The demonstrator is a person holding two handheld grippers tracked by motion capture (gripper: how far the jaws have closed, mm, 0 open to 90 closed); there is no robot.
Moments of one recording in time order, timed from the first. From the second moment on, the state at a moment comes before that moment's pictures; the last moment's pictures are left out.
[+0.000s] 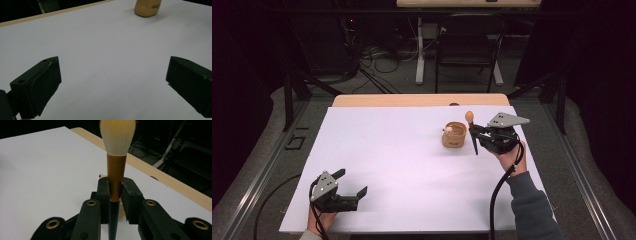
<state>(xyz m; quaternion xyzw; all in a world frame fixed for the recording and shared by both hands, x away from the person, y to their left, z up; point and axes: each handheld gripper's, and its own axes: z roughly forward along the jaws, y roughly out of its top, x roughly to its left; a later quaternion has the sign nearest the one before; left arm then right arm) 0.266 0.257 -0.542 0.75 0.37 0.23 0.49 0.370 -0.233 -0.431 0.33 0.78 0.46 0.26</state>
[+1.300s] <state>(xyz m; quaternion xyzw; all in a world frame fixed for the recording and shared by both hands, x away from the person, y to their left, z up) 0.268 0.255 -0.542 0.76 0.37 0.23 0.49 0.378 -0.225 -0.408 0.33 0.74 0.51 0.30</state>
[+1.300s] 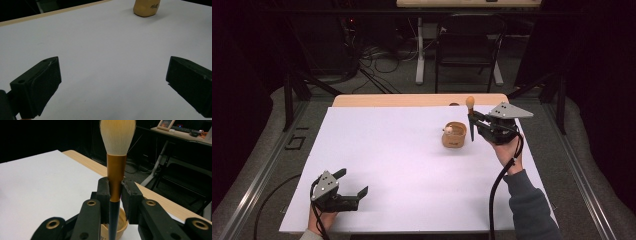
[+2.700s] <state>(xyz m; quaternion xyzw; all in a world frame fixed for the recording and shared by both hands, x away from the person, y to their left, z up) 0.268 0.254 -0.542 0.76 0.37 0.23 0.49 0.409 -0.208 -0.418 0.32 0.69 0.57 0.31</state>
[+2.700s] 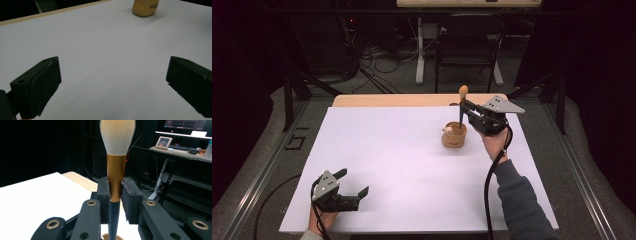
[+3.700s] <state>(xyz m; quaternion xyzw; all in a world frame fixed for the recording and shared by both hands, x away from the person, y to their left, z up) 0.267 0.256 -0.542 0.76 0.37 0.23 0.49 0.430 -0.199 -0.437 0.33 0.70 0.56 0.31</state>
